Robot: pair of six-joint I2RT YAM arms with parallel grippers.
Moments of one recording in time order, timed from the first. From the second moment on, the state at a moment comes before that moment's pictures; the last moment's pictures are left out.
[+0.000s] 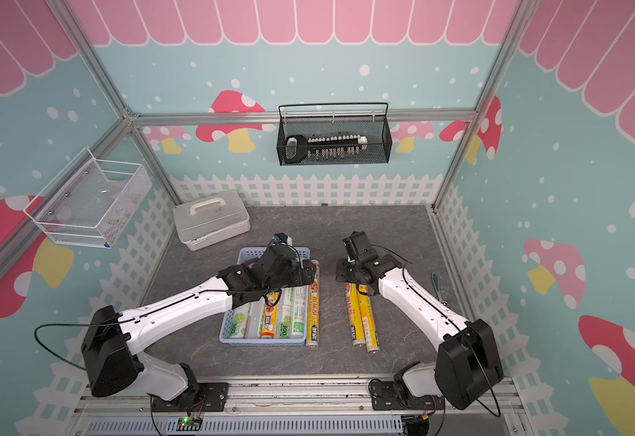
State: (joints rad) left arm -0.87 1.53 1.23 -0.45 -0.20 -0.77; right arm 0.46 1.36 1.06 -0.66 -0.02 0.50
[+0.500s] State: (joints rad) left arm -0.97 1.84 1.52 -0.49 0.00 -0.69; right arm 0.26 1.39 0.98 -0.76 -0.10 0.29
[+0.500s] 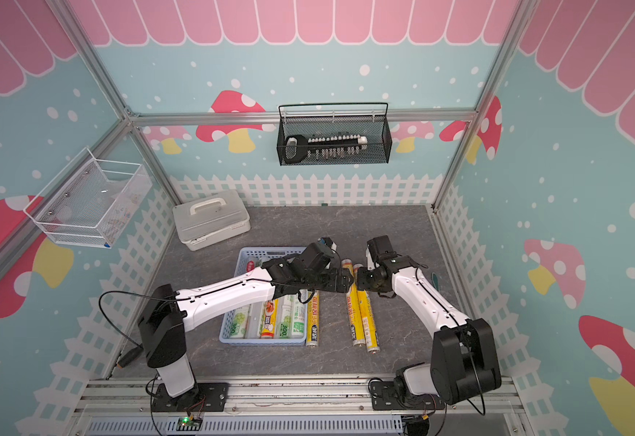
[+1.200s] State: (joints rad) left arm -0.98 1.91 1.56 -0.59 0.02 -0.70; right arm 0.26 1.56 0.97 -0.79 -0.10 0.19
